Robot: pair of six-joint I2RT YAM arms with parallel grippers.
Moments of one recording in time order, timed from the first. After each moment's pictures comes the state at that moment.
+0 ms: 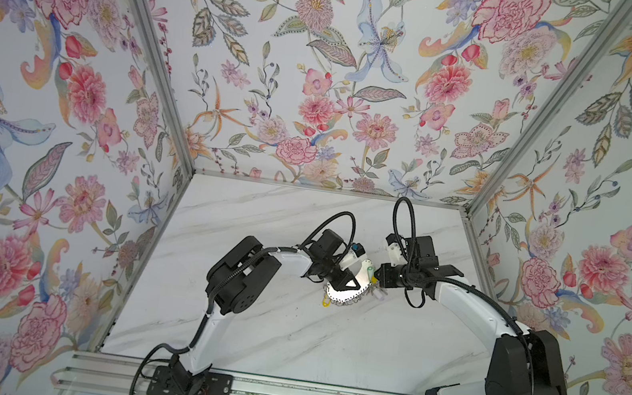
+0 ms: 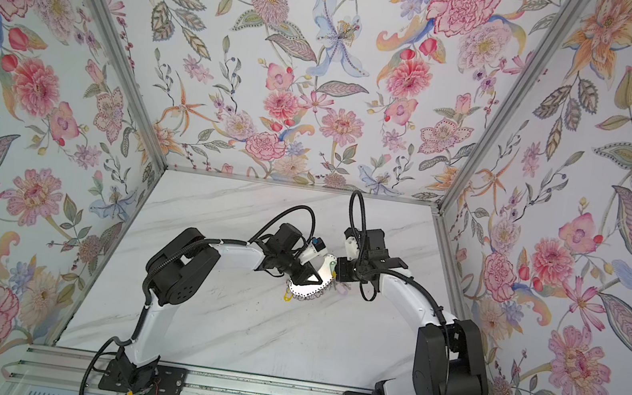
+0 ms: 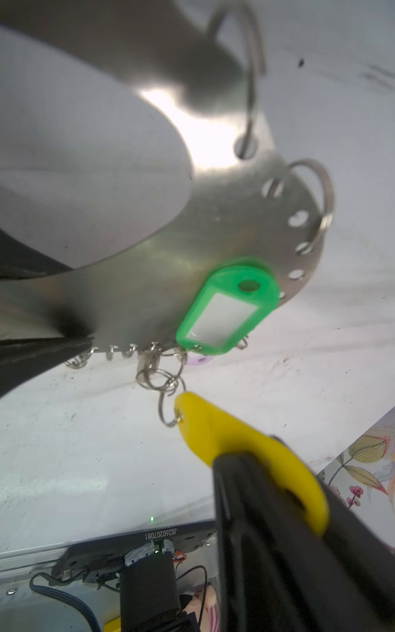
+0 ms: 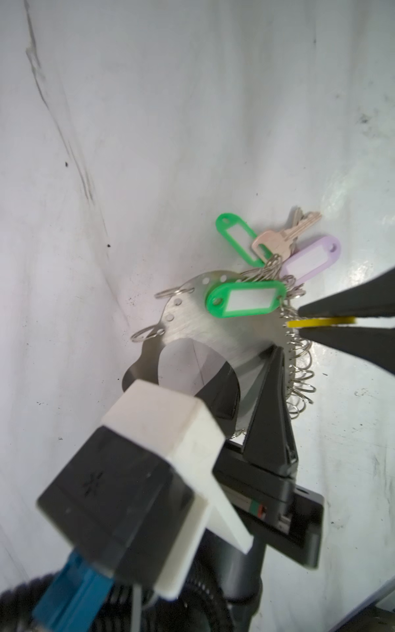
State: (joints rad) left arm -0.69 2.16 1.35 -0.03 0.67 0.00; right arm 0.32 1.46 0.93 -0.44 -0.30 0.11
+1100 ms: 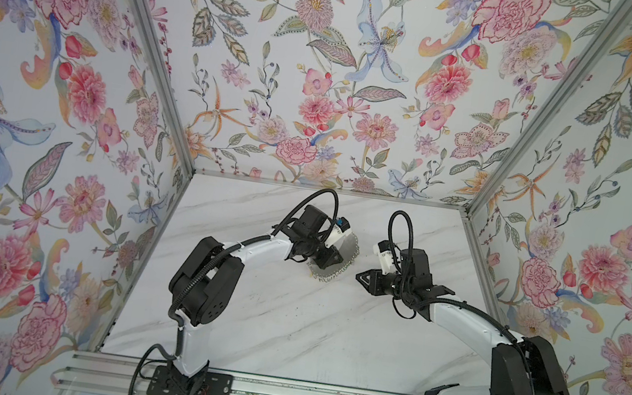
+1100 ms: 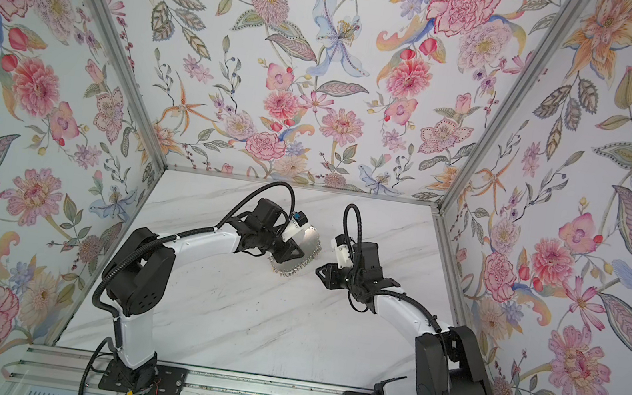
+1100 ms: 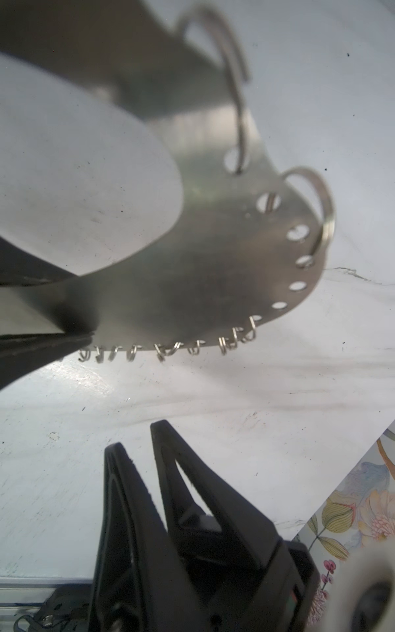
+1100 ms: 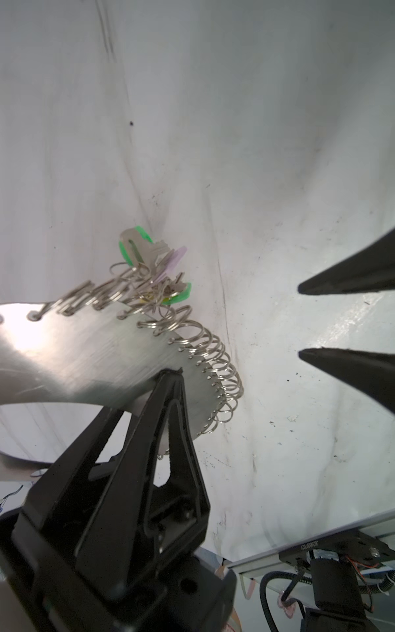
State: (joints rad) left arm -0.60 1.91 1.36 -0.29 0.49 0.10; right arm 0.39 1.41 0.71 -0.03 -0.48 0.26
